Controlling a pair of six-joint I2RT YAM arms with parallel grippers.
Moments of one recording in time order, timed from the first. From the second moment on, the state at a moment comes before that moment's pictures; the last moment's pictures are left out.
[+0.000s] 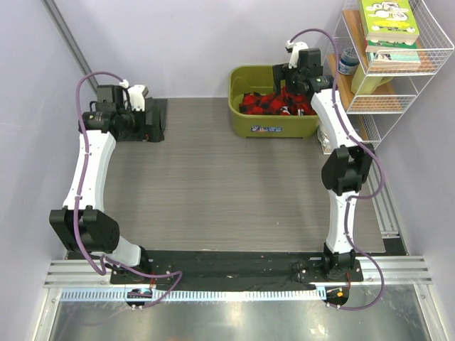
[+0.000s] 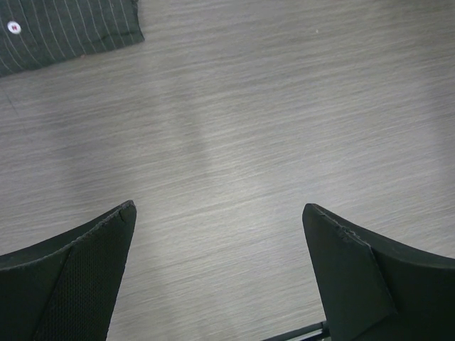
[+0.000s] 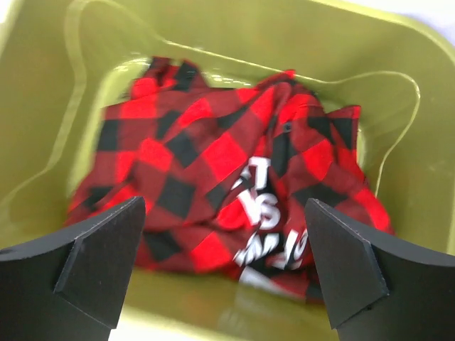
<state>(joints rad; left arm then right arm) 0.01 1.51 1.63 -0.95 0.27 0.09 0.17 2.15 2.24 -0.61 -0.04 -0.06</state>
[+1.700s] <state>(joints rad) 0.10 1.61 1.64 -0.88 0.44 -0.08 0.64 1.71 2.47 -0.26 -0.16 0.02</state>
